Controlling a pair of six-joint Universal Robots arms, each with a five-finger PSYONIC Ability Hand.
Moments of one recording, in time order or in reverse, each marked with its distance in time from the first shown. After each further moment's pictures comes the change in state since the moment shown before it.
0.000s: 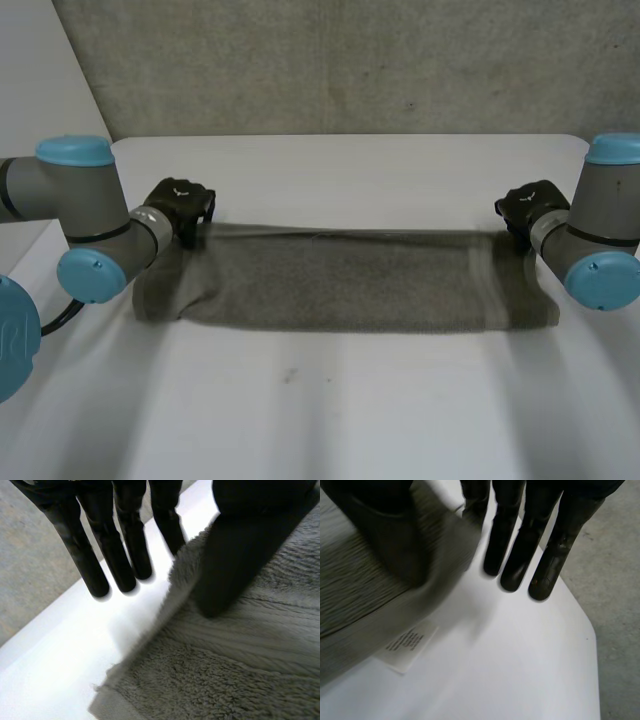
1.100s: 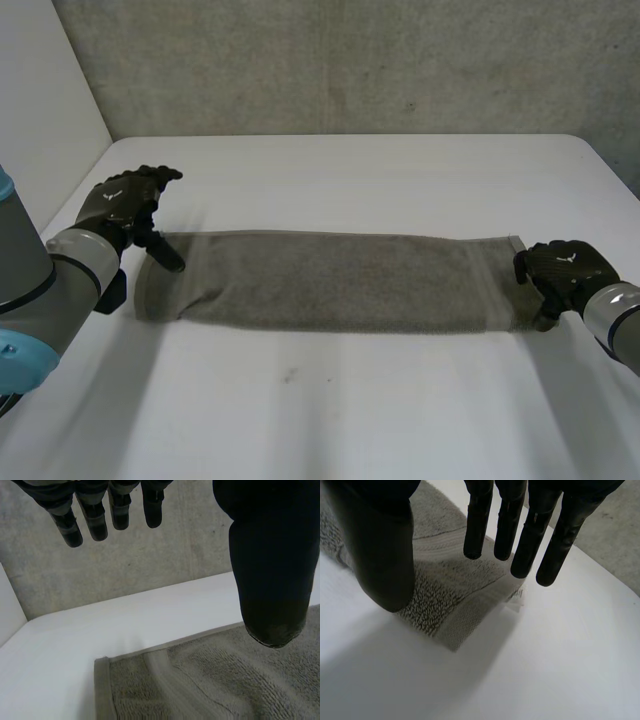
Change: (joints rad) left arm 0.011 0.643 -0.779 0.278 -0.108 -0.519; right arm -0.168 -0.490 0.834 -0.259 -0.259 0.185; left_hand -0.619 -0.616 -0.622 -0.616 -0.574; right_hand -0.200 -0.186 -0.217 -0.223 -0.211
